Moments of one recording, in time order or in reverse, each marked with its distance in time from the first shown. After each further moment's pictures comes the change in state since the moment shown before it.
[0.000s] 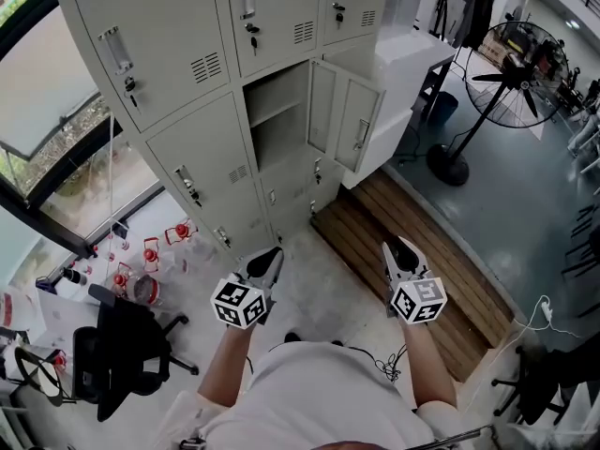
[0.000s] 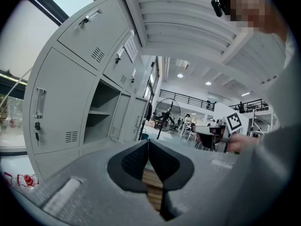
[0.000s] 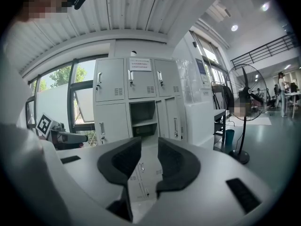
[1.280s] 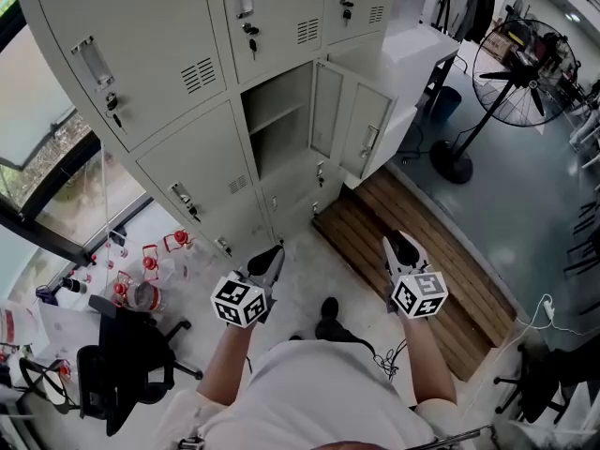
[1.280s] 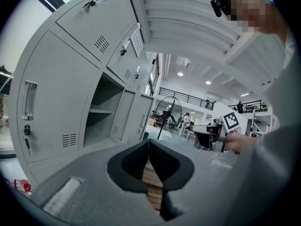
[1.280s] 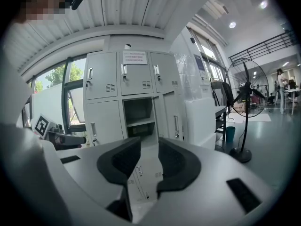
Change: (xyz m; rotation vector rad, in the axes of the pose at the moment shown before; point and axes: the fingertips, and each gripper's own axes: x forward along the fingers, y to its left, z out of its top) left arm 0.042 0.055 0.007 -0.011 0.029 -0.022; right arm 0.075 -0.015 0.000 0.028 0.021 -0.017
